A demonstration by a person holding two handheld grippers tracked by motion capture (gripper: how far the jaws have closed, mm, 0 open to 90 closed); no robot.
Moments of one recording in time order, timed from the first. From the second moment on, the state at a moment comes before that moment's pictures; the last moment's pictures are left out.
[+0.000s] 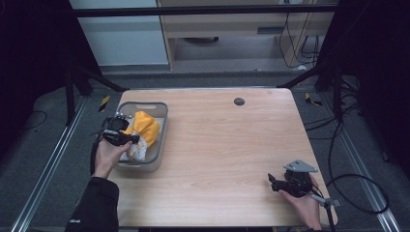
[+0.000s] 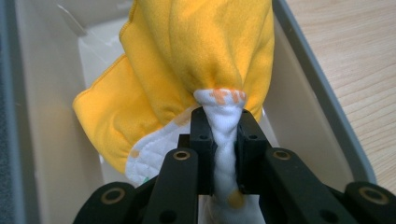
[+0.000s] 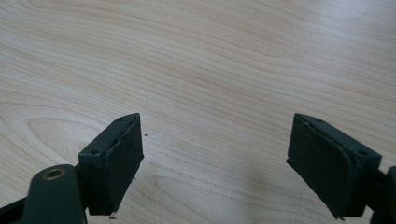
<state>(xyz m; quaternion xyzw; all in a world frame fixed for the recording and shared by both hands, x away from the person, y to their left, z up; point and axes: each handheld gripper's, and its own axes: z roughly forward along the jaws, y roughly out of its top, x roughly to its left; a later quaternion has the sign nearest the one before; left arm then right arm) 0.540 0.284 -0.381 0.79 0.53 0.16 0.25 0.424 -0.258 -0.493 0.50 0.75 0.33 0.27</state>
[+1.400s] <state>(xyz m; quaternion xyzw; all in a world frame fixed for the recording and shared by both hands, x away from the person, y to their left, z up) 0.475 0.239 -0.290 0.83 0.41 0.20 0.33 0.422 -0.258 -0.493 0.50 0.75 0.33 0.27</state>
